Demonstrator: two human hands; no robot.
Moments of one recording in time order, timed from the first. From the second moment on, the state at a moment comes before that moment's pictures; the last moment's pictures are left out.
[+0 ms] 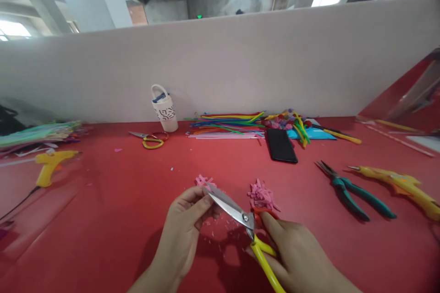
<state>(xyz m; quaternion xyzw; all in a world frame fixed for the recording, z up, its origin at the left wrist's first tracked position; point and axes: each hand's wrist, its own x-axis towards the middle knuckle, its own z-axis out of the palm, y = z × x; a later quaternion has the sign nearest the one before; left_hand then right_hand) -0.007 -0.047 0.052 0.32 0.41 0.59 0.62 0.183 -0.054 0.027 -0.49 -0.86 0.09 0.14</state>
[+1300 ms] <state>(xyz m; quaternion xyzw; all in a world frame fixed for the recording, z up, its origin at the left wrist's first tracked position) -0.008 -0.045 0.053 0.35 0.43 0.58 0.59 0.184 -0.052 0.030 -0.51 -0.81 0.23 0.20</state>
